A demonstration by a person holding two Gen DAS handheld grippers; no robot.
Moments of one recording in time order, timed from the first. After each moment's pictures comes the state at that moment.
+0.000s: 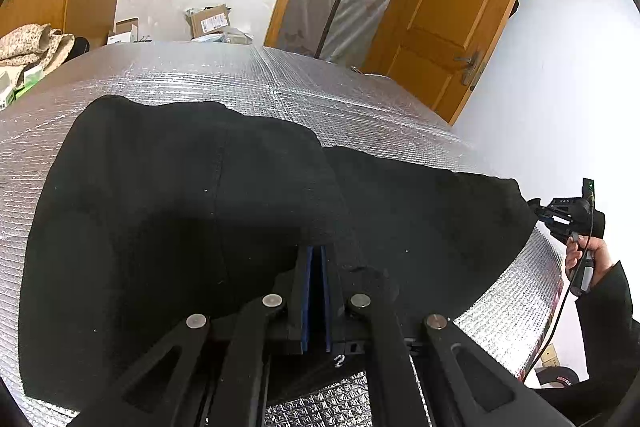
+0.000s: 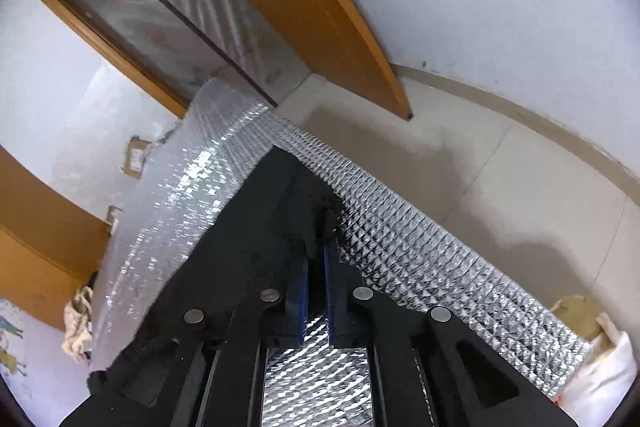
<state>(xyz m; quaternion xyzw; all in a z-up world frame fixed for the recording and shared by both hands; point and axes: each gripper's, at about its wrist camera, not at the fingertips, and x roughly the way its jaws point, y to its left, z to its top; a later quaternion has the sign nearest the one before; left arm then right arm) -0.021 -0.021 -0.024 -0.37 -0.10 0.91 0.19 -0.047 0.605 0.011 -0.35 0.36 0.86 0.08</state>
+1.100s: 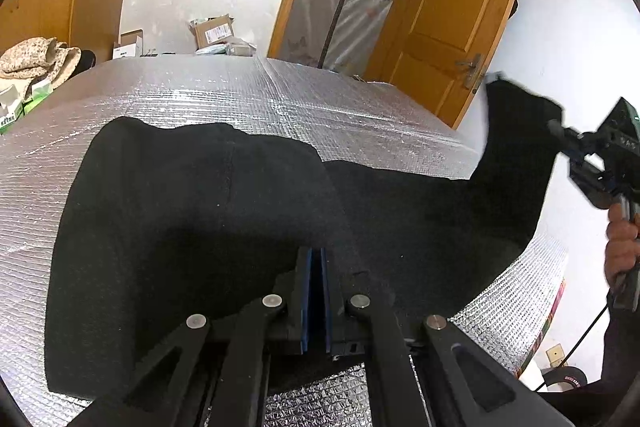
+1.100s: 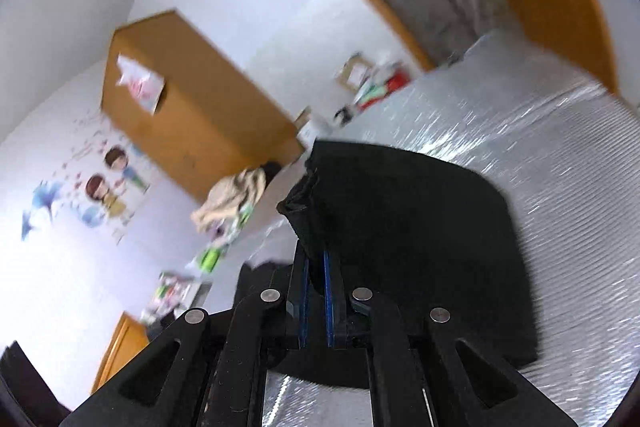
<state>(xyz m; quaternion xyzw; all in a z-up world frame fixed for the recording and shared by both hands) -0.010 -0.023 -0.007 -0.35 -0.09 0.91 0.18 -0.045 0.374 0.112 -0.34 0.27 0.84 -0.32</state>
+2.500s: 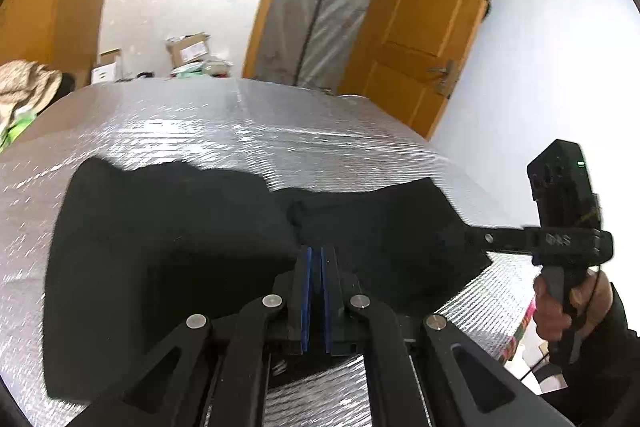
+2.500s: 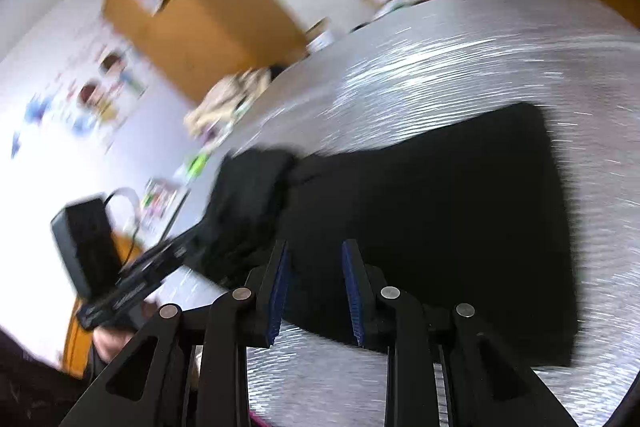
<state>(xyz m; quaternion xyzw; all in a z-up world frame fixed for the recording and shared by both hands) -0.003 0.011 0.024 -0.32 -0.07 0.92 0.23 -0.062 0.312 0.040 -0.42 0.18 0.83 -0.33</state>
